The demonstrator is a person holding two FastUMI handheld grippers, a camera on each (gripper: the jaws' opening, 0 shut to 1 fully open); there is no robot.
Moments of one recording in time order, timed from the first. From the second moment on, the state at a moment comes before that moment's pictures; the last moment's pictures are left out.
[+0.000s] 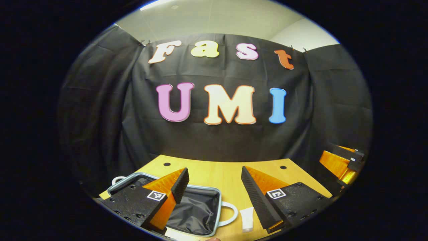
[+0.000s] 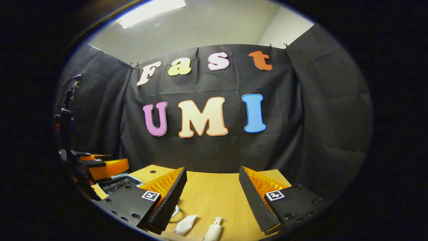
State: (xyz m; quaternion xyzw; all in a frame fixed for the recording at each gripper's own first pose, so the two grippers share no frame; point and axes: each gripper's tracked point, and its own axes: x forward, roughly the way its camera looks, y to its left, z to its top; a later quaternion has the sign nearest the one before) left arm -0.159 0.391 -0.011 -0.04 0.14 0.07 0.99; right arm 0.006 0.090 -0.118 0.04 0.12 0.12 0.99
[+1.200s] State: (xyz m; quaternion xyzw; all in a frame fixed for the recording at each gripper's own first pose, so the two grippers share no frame) left arm -0.164 0.243 -0.268 -0.10 0.44 -0.08 0.89; right arm -0.019 0.031 -0.186 0.00 0.22 0.06 0.97
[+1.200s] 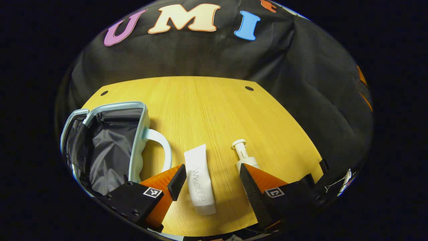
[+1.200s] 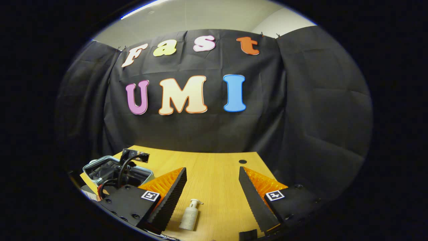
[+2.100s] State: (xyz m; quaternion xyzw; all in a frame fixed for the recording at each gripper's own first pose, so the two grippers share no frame) left arm -0.182 0.256 -0.323 -0.15 0.48 -0.05 0.86; right arm -0.045 0.093 -0.414 -0.02 0.52 0.13 0.84
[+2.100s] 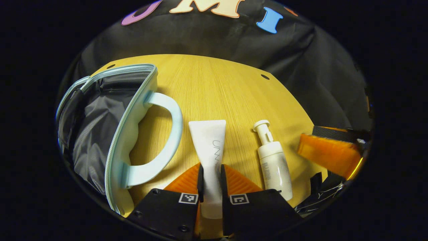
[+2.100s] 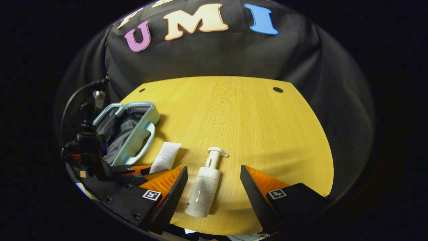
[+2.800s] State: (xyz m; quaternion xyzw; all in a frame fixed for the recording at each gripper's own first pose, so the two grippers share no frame) left arm -0.179 0.247 -0.322 -0.13 0.49 -0.09 0.86; right arm -0.088 0.110 -0.473 -0.01 0.61 0.14 0.78
